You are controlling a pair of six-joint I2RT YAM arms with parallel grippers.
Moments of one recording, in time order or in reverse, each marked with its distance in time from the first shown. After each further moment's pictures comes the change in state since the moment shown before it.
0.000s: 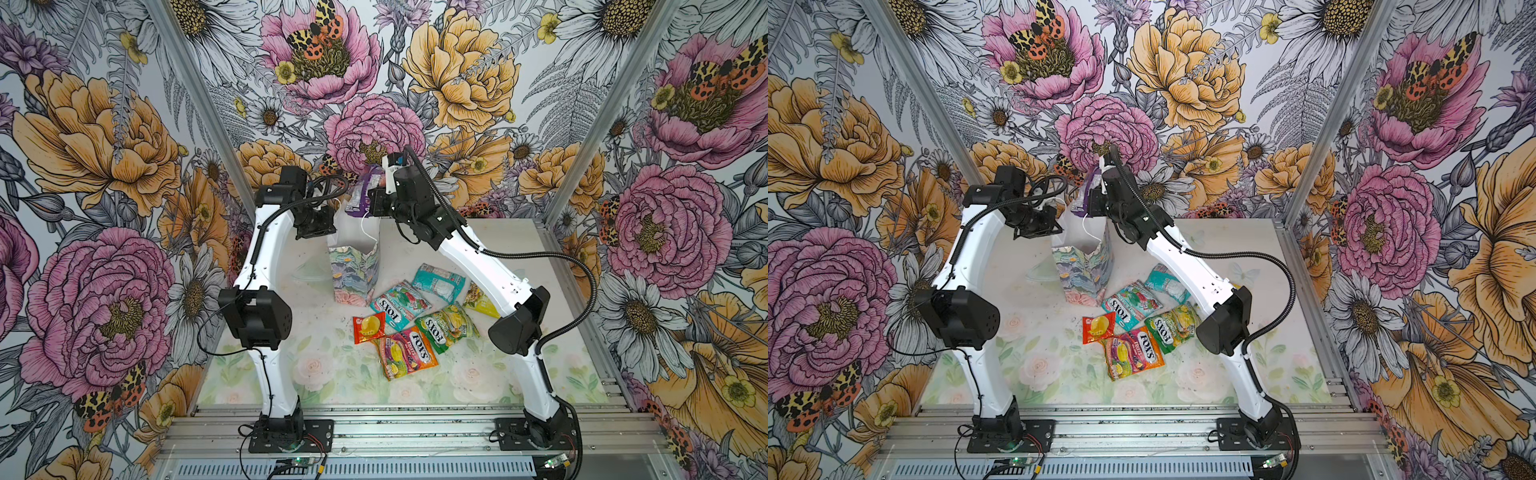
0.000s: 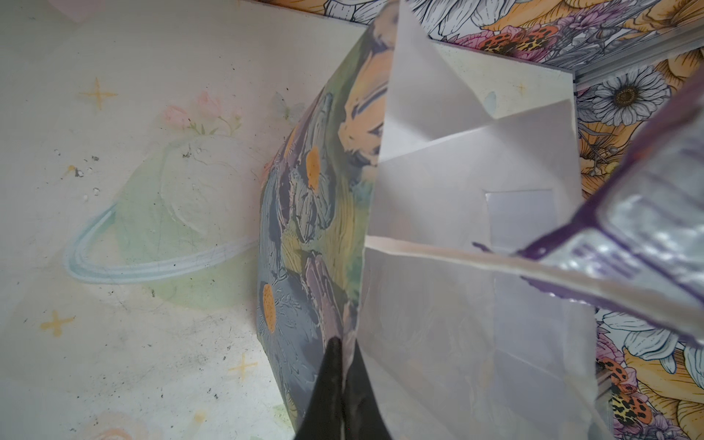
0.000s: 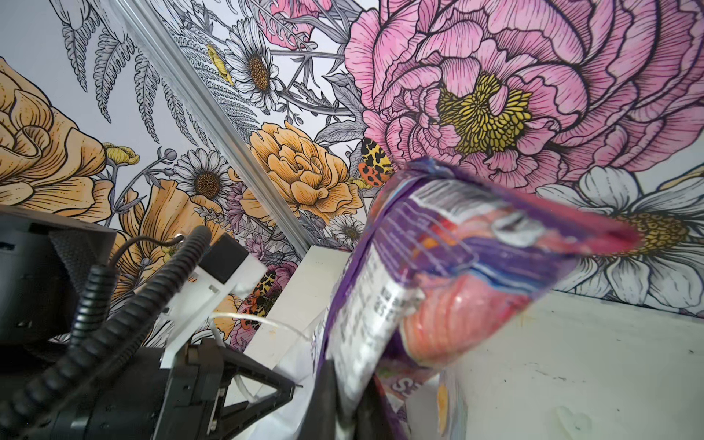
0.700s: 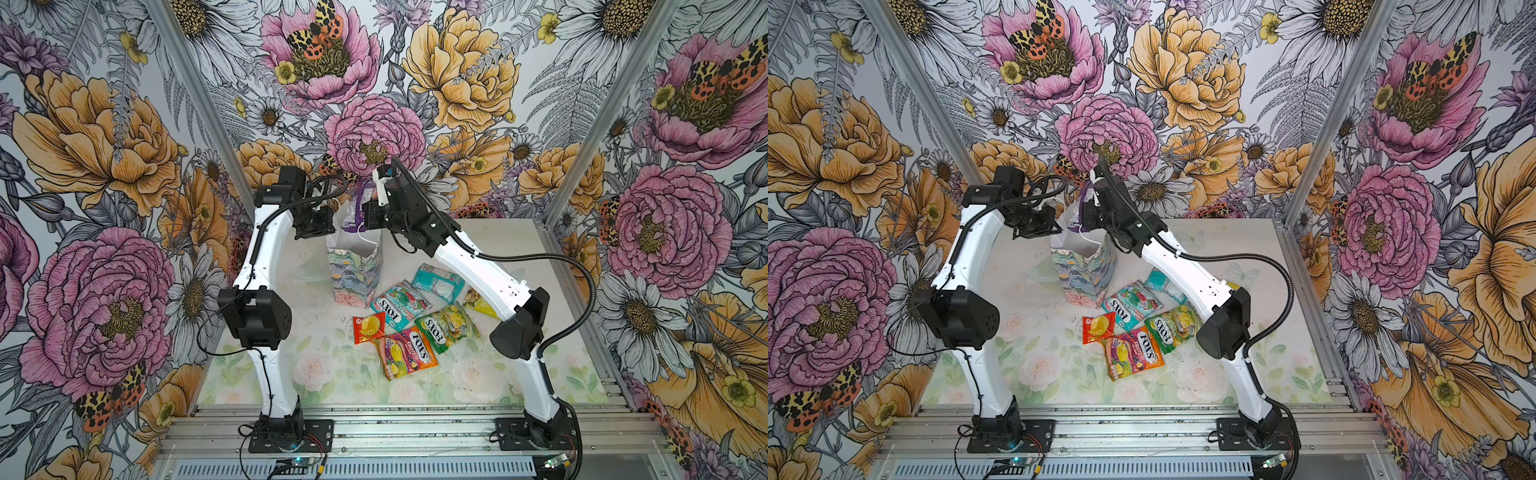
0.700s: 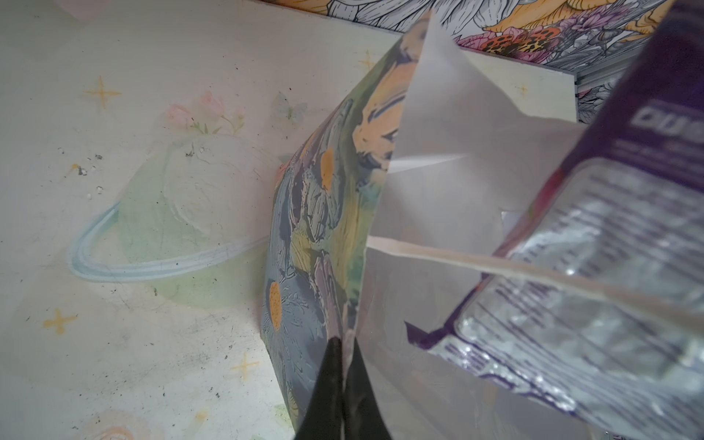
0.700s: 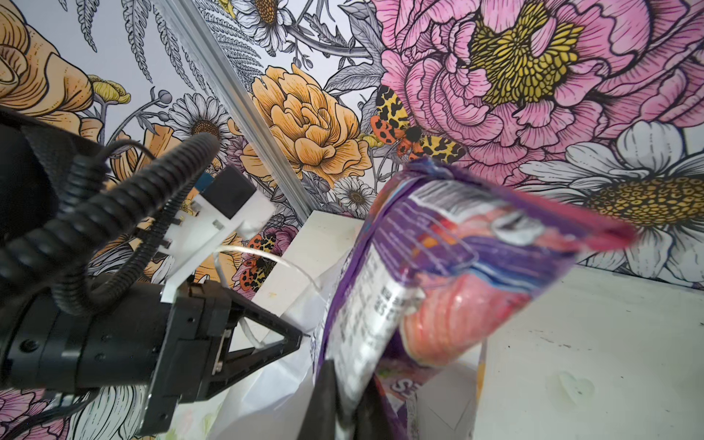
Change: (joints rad) left arm 0.005 0.000 -0.001 0.000 0.000 0.000; right arm 0.048 -0.013 -0.058 -0.032 -0.010 -0.026
